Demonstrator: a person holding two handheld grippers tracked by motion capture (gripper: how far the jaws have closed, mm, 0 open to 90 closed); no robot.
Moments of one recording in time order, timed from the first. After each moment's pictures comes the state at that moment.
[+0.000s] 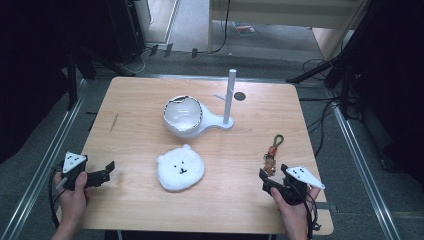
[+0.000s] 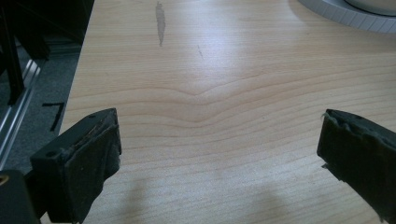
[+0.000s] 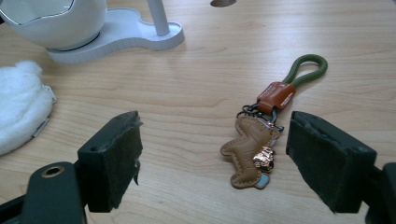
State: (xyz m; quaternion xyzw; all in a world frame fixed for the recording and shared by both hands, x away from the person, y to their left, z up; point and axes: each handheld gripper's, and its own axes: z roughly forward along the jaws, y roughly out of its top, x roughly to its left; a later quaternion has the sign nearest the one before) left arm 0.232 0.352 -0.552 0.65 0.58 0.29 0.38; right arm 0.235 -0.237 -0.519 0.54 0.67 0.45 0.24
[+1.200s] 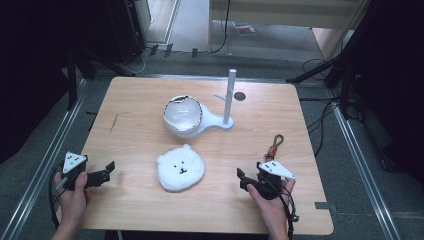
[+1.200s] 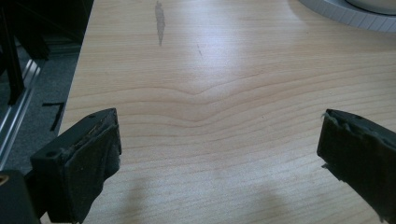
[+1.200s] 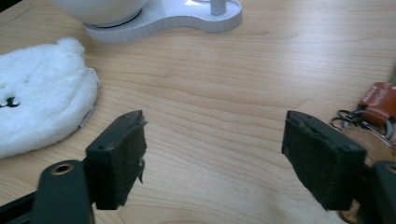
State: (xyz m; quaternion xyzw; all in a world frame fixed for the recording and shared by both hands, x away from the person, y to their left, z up) left arm 0.232 0.351 -0.552 0.65 0.58 0.29 0.38; right arm 0.248 -0.178 -0.523 0.51 0.71 0.44 0.20
